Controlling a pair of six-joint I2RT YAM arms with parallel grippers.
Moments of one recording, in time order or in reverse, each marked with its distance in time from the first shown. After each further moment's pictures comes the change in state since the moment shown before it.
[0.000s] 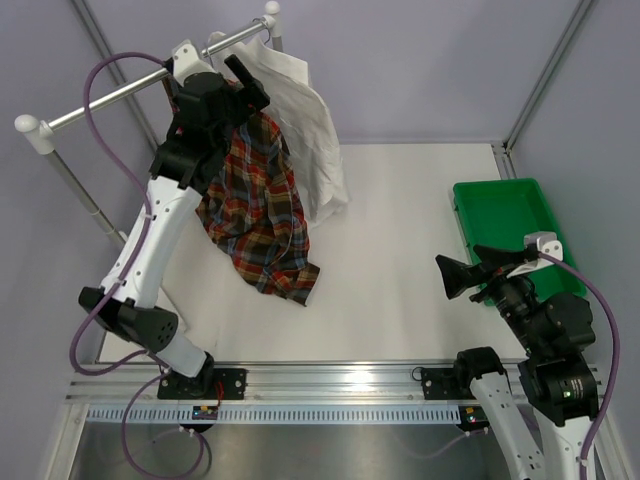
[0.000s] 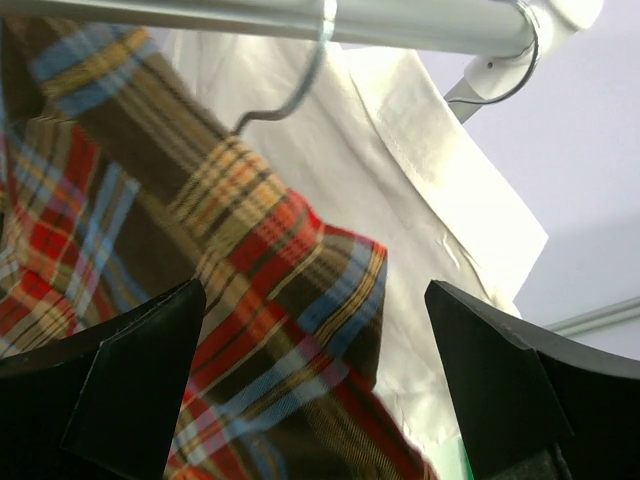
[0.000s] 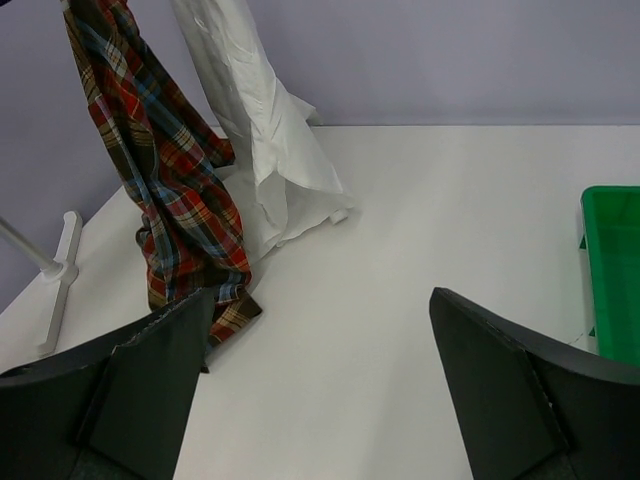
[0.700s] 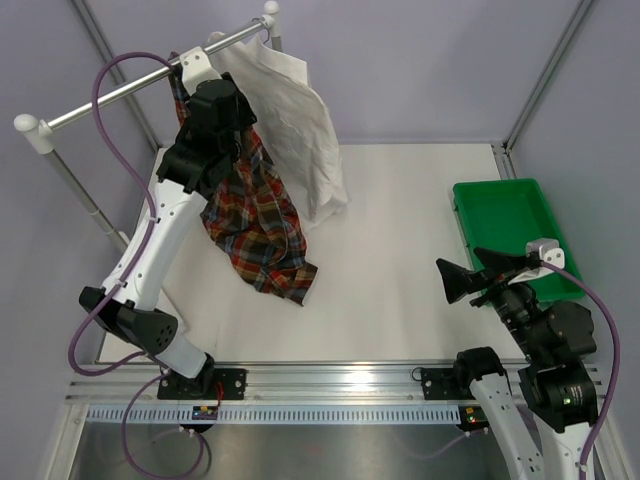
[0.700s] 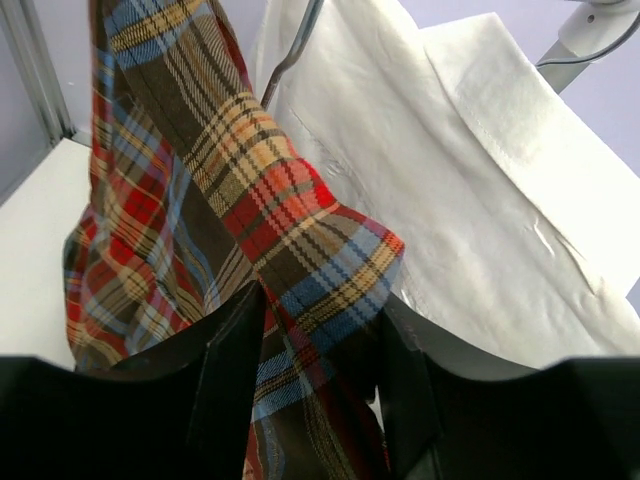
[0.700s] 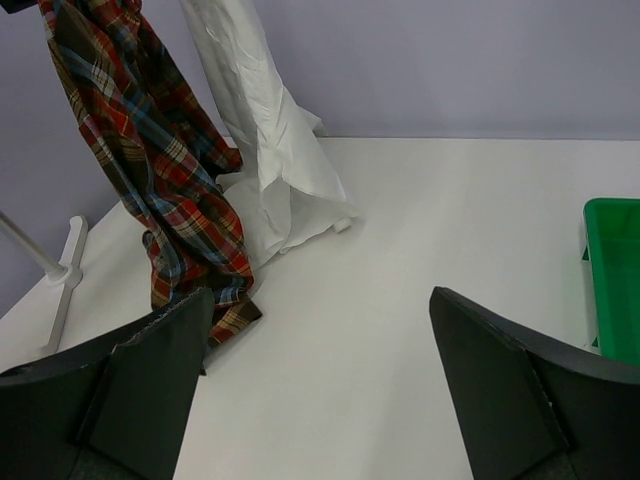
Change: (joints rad) left arm -0.051 0.021 -0.008 -0.043 -0.204 0.133; right arm 0.015 -0.053 -0.035 0.022 0.010 0.000
